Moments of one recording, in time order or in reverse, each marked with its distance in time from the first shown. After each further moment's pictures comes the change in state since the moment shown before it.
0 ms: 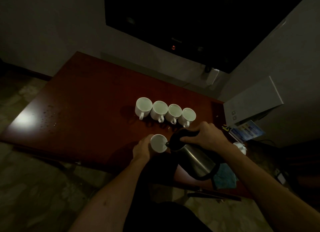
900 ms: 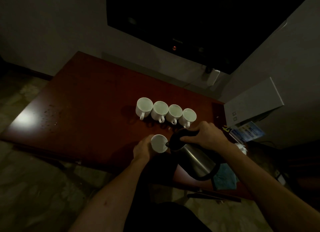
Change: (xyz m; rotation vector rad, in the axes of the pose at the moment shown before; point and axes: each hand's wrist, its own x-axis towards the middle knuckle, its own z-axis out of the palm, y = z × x) left_hand 0.000 0.000 -0.001 -0.013 -0.006 -0.001; right_hand 0.009 0.006 0.002 -0.020 -0.041 -0.016
